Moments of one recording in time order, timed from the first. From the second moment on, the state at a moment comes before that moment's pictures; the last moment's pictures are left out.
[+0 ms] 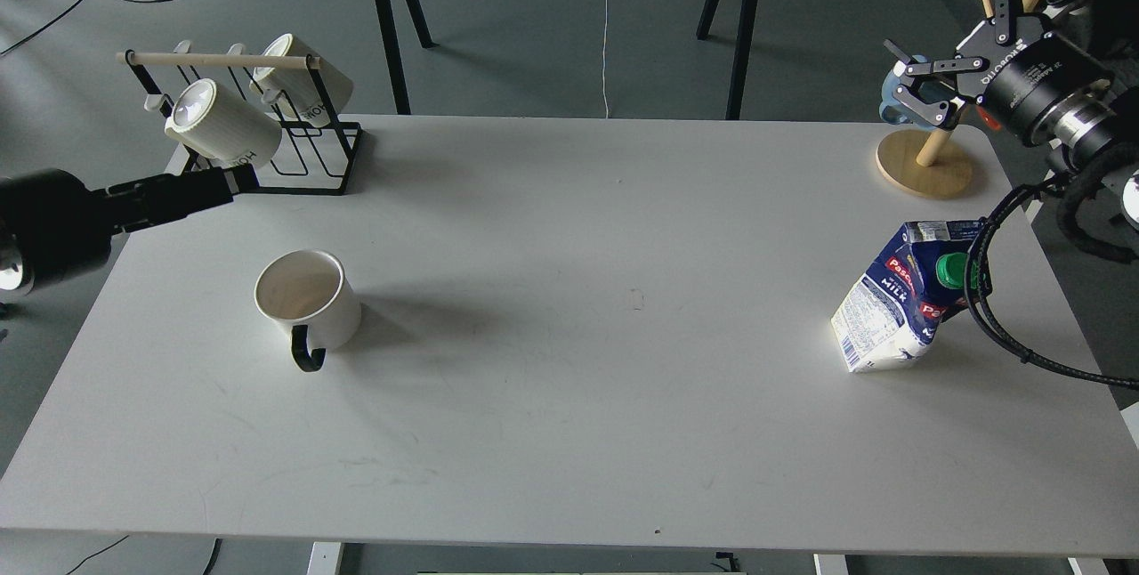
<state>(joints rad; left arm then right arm) -0.75 1.30 -0.37 -1.73 1.29 -0.15 0.00 0.75 -0.65 0.85 0.94 0.19 0.38 -0.08</state>
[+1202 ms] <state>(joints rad) -0.63 0.89 -0.33 -1.30 1.75 -0.14 0.08 0.76 -0.65 0.84 0.94 0.13 0.37 -0.08</state>
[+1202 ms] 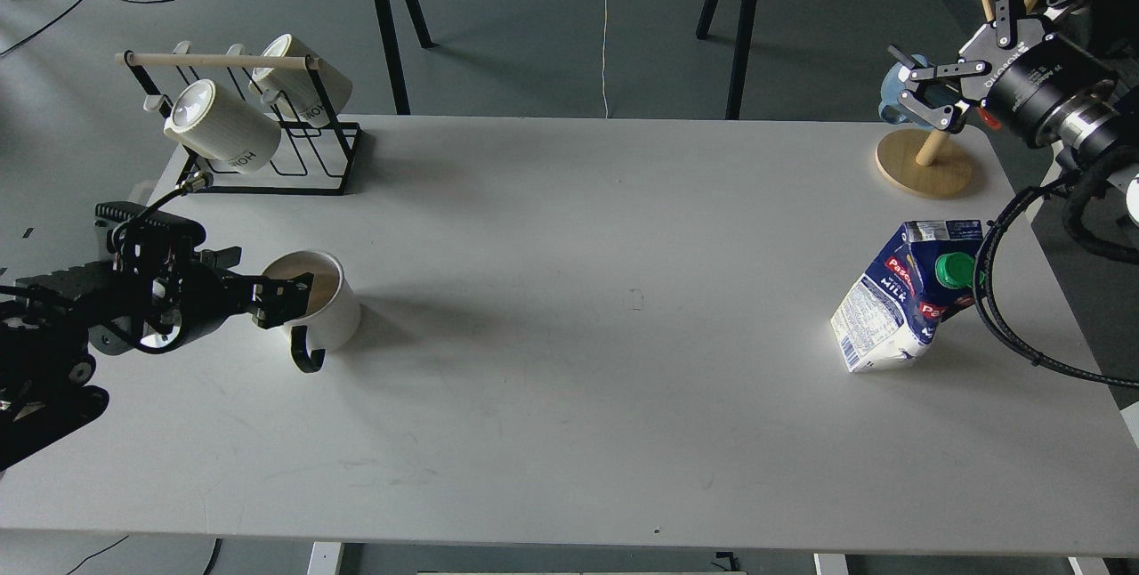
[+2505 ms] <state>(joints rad) -0.63 1.01 -0.37 -1.49 1.80 -0.17 0.04 0.76 -0.64 0.84 0.93 0.13 0.36 -0.08</state>
